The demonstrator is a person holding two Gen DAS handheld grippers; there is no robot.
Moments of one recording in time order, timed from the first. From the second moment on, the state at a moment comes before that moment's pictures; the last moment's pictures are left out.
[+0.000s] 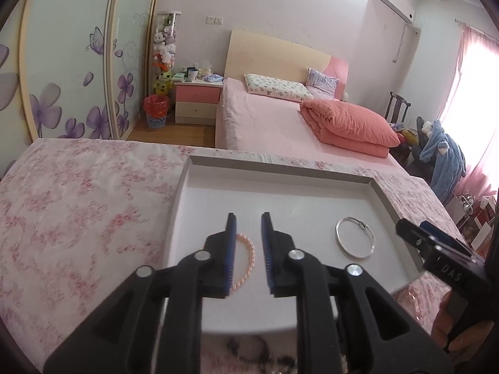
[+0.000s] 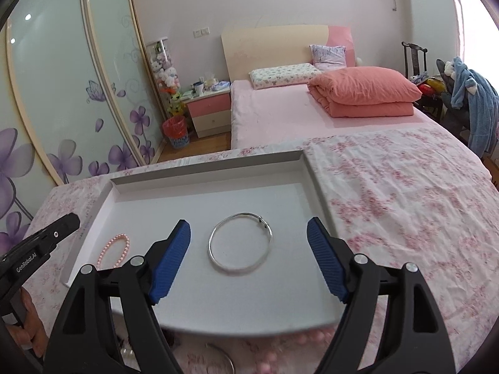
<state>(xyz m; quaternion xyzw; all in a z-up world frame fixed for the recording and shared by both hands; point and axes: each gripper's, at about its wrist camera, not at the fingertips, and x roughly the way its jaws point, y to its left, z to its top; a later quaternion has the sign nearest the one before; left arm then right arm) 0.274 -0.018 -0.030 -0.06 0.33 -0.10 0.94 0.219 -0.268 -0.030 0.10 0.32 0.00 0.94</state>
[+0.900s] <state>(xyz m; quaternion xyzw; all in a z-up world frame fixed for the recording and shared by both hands) 0.154 -0.005 -0.071 -0.02 0.40 -0.12 0.91 0.174 -0.309 -0.092 0.06 0.44 -0.04 0.90</state>
